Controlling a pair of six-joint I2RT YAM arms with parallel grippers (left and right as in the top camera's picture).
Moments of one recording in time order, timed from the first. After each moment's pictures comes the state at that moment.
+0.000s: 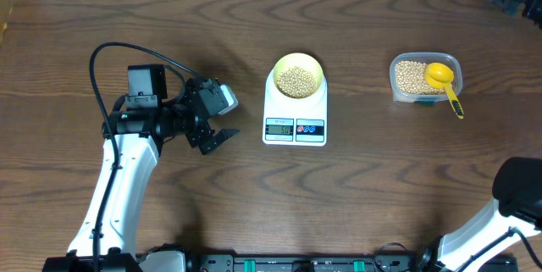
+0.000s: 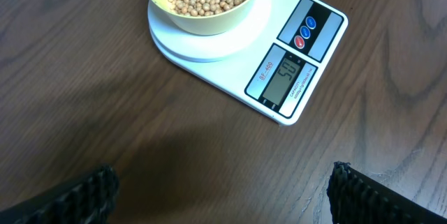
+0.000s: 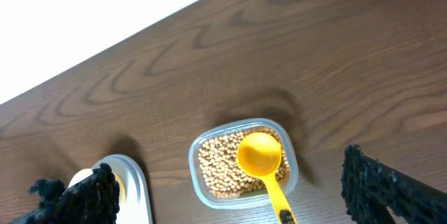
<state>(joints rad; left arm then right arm) 0.04 1.36 0.94 -0.67 0.66 1.01 -0.42 1.95 2.30 -1.32 -0.42 0.06</state>
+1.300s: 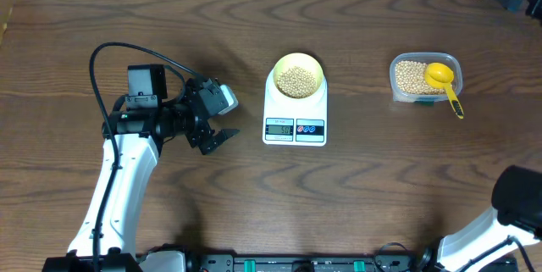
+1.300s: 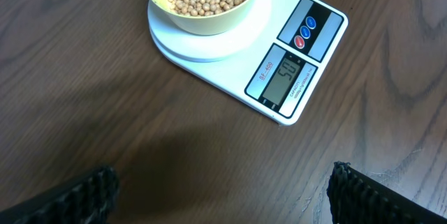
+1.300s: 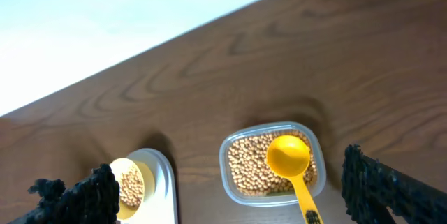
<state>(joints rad) 0.04 1.36 0.94 -0.67 0.66 1.01 -0.42 1.89 2.30 -1.32 -0.52 0.06</state>
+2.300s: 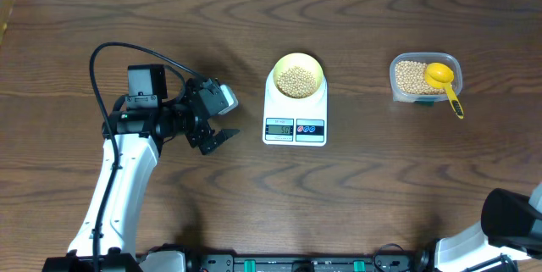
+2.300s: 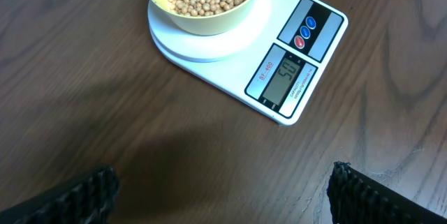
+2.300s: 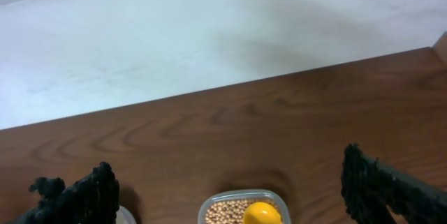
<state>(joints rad) 0.04 1.36 0.94 -0.67 0.66 1.01 -0.28 1.76 2.28 -1.10 -0.27 0.04</state>
